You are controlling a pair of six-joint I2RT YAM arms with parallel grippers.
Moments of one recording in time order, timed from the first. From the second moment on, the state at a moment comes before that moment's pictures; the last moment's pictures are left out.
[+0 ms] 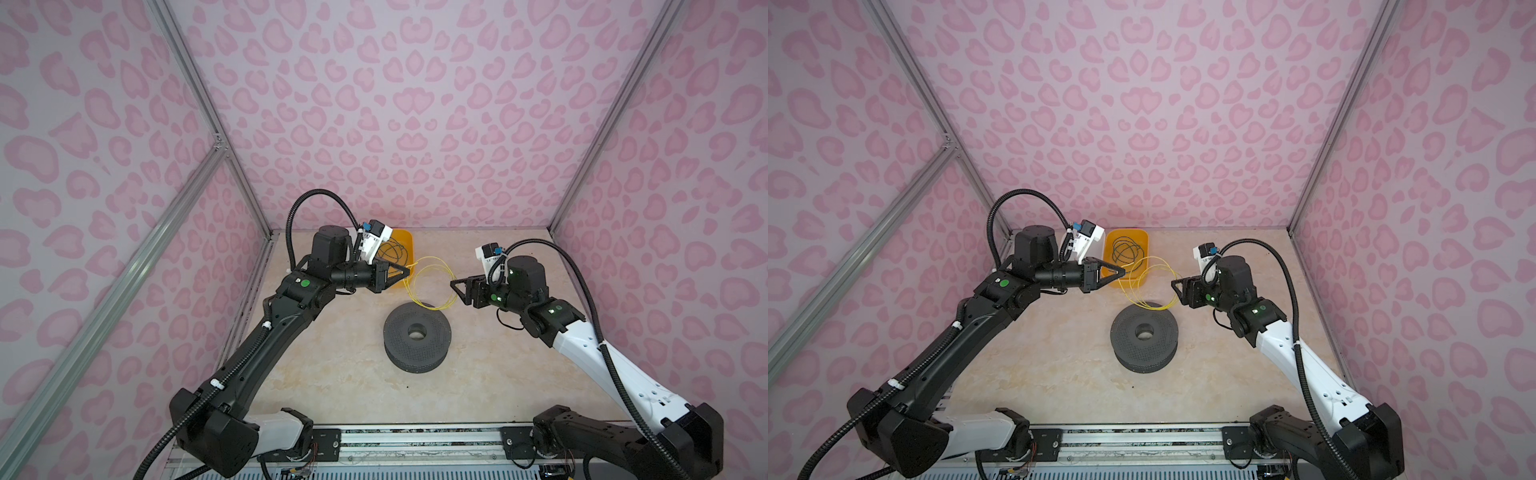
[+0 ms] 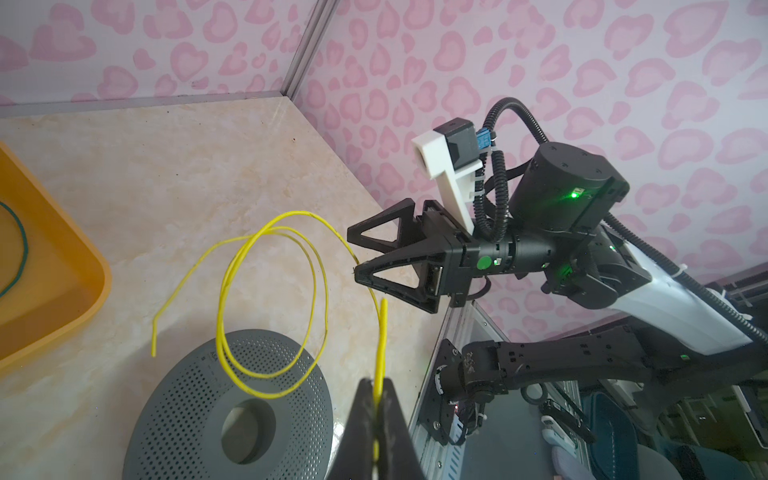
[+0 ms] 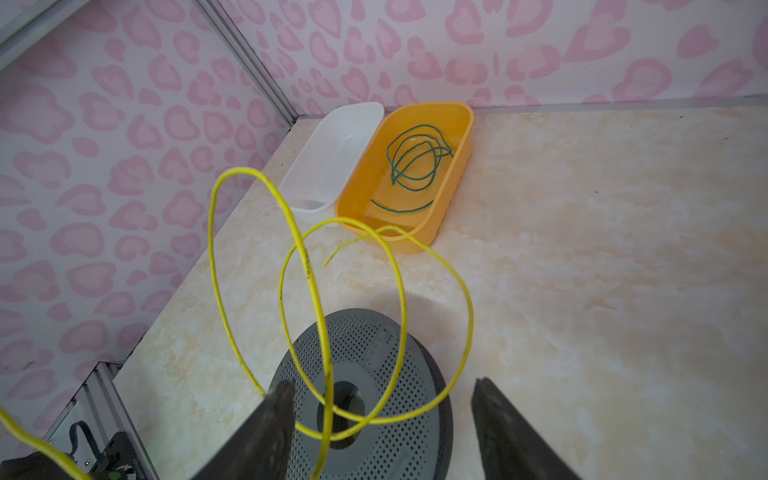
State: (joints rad) left arm -0.46 1.31 1.32 -0.46 0.77 -0.34; right arm 0.41 1.16 0.95 -0.30 -0.30 0.32
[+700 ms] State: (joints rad) left arm -0.49 1.34 1.38 -0.56 0.76 -0.25; right arm 0.44 1.27 1.01 -0.23 -0.31 0.35
